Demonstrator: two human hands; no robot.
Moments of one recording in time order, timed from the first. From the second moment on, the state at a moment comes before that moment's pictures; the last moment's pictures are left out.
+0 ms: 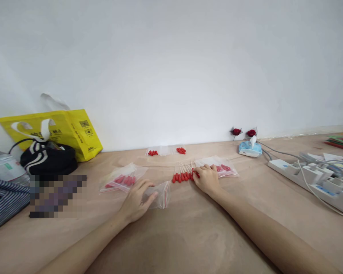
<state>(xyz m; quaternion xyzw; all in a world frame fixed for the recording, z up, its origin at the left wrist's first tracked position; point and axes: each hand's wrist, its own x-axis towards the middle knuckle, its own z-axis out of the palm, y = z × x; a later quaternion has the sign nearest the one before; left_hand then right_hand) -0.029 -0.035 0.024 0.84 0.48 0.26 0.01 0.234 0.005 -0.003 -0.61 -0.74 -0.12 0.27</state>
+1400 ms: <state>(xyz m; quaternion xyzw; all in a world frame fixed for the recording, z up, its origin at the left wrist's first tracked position) -0.038 -0.052 0.023 0.82 0.58 0.04 0.04 0.240 -0.034 -0.012 -0.40 -0.82 -0.14 0.37</state>
